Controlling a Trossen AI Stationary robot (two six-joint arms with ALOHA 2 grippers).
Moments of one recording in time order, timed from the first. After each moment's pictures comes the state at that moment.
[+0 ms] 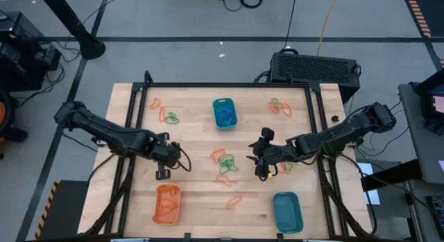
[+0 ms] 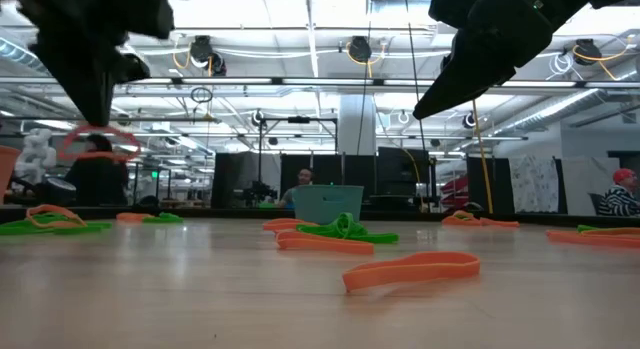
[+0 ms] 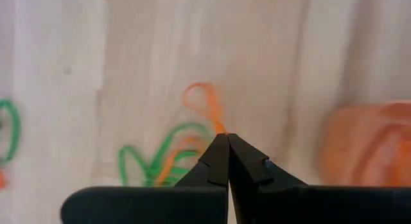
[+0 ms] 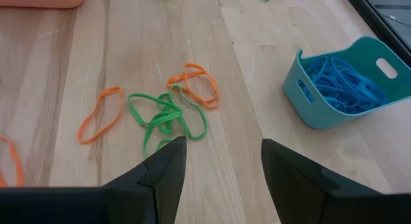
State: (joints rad) left arm -0.34 1.24 0.92 -0.99 -0.09 -0.44; right arm 0.30 1.34 0.77 -0.20 0.44 0.28
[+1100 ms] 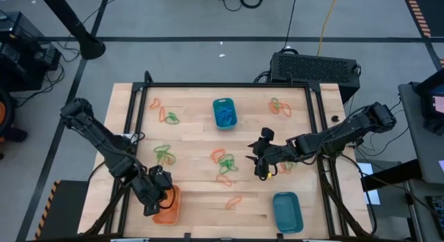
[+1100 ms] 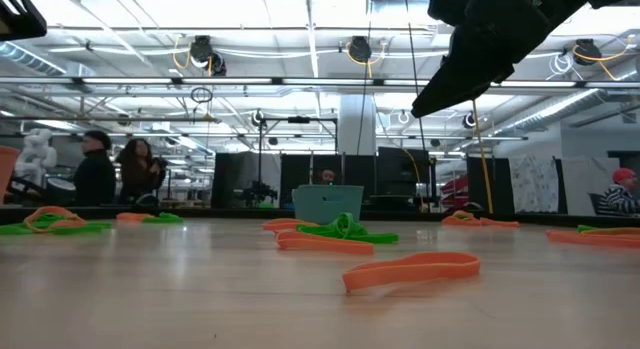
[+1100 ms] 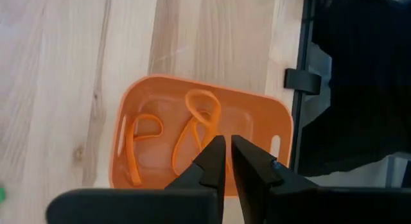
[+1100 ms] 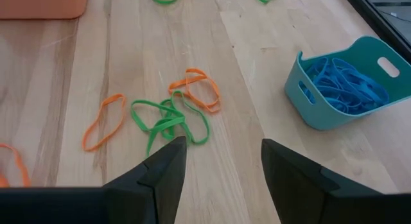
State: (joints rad) left arm -0.77 1.29 0.95 -0.73 -0.03 -0.95; right arm 0.30 1.34 0.77 -0.18 0.44 0.30
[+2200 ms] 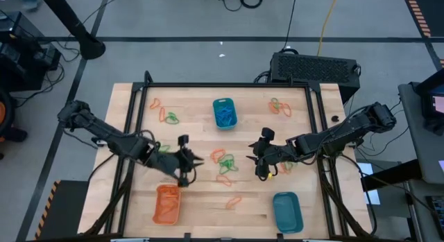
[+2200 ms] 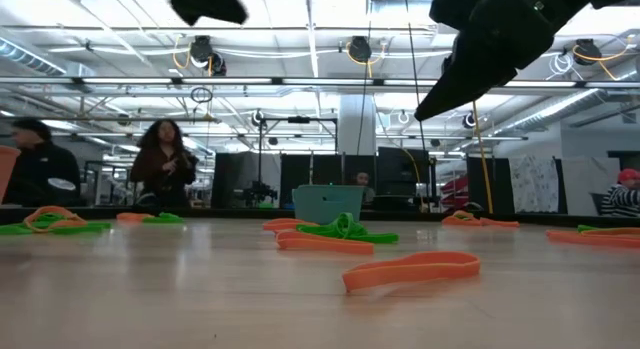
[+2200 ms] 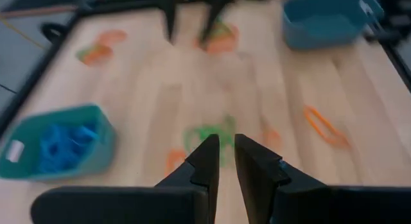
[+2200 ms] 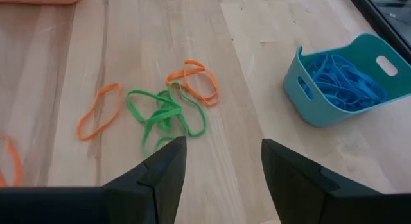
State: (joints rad) left arm -0.43 1.29 0.95 -0.31 -0.45 -0.17; right arm 0.30 1.34 0.77 -0.21 0.44 0.27
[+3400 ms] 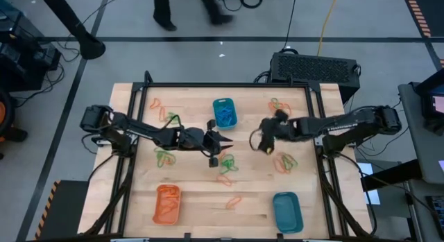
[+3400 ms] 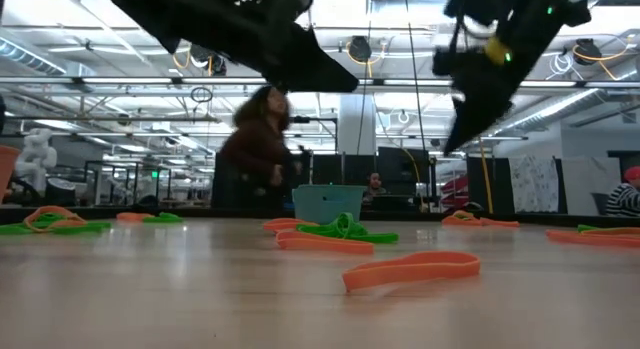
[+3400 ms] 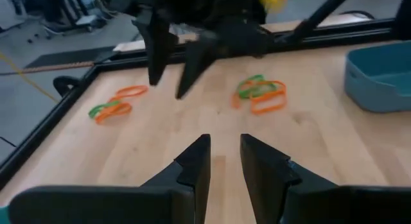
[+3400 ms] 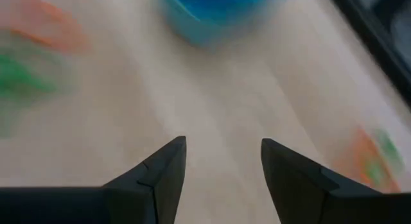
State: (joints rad) left arm -0.08 1.62 0.86 0.44 -0.18 0.11; right arm -0.02 1.26 0.77 -0.57 0.41 0.37
